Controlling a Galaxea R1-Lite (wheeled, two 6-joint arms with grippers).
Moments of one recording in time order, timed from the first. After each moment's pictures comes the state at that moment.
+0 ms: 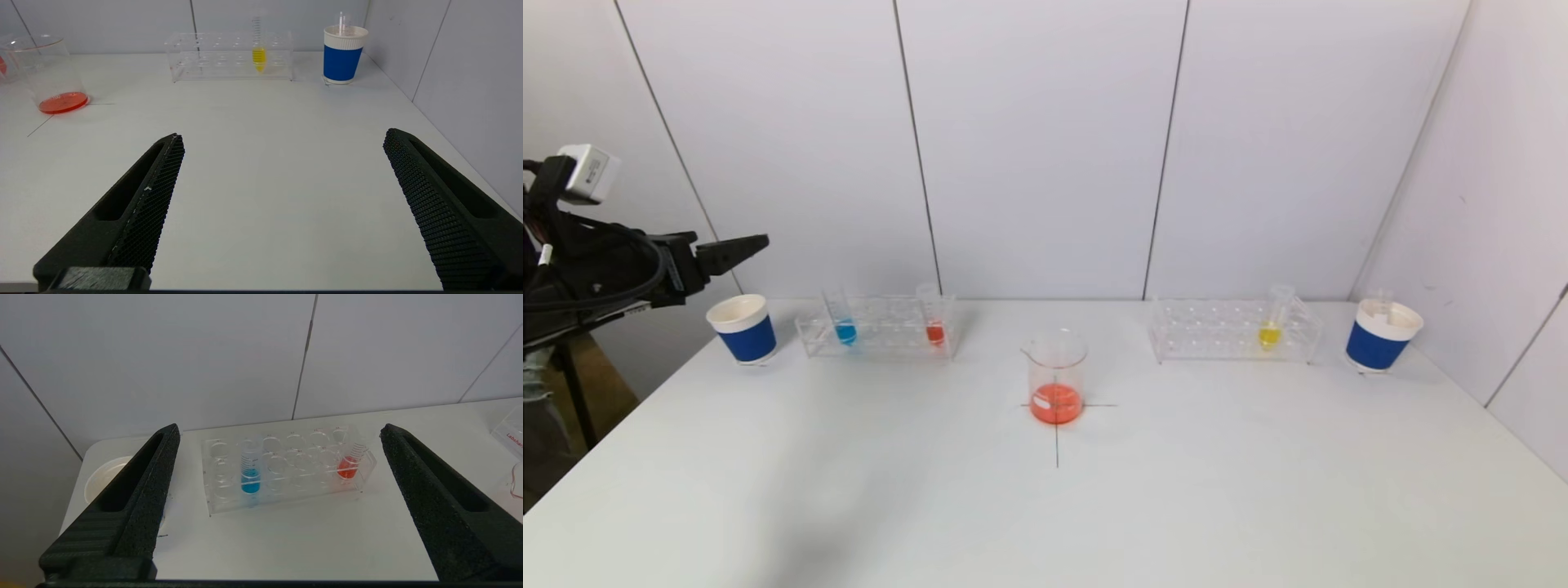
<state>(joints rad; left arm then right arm) 0.28 1.61 -0.84 -0.69 -0.52 -0.01 0.01 0.00 0.00 -0.02 -0.03 0.02</state>
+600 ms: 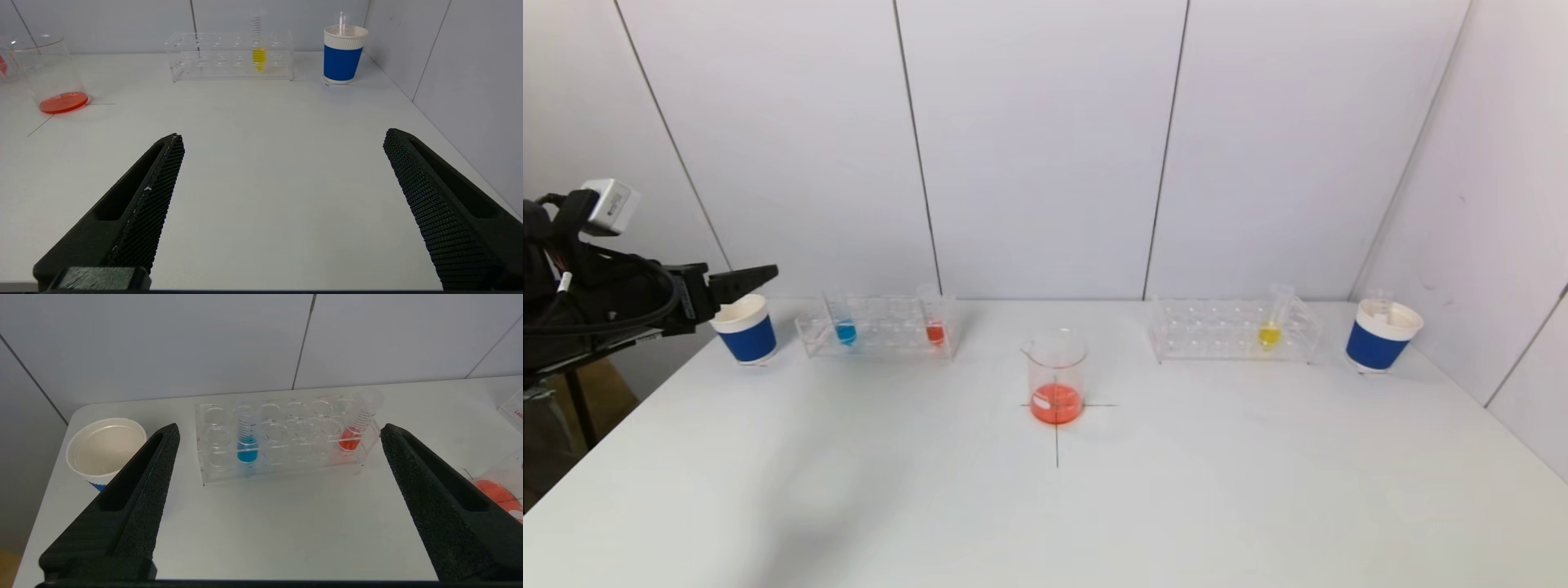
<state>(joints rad) 0.27 1.63 -0.78 -0.69 -0.51 0.00 0.01 0.00 0.00 -0.02 -0.03 0.02</state>
